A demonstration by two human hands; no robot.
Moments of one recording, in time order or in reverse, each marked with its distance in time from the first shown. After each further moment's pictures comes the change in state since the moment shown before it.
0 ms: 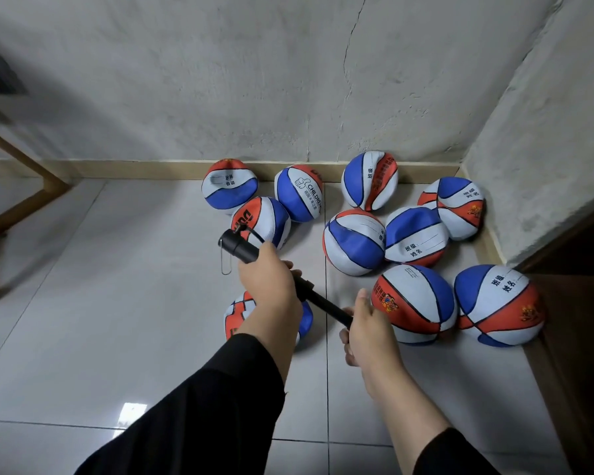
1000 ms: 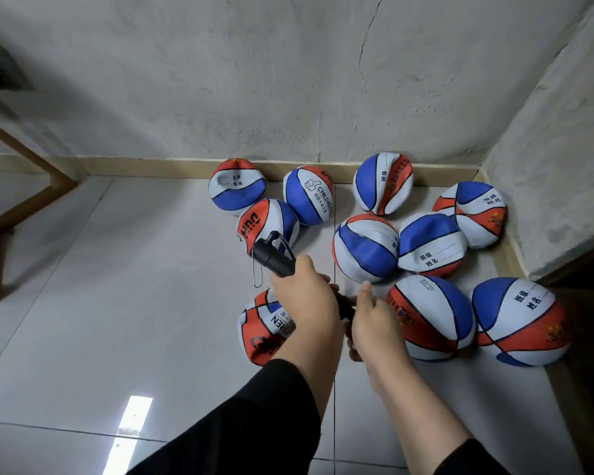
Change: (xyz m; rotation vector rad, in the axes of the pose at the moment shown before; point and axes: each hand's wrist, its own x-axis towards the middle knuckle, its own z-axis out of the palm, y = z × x) left_hand -0.016 -0.023 0.026 -0.012 -0.014 -0.001; right_hand 0.030 -0.018 0.015 -0.090 0.005 -0.135
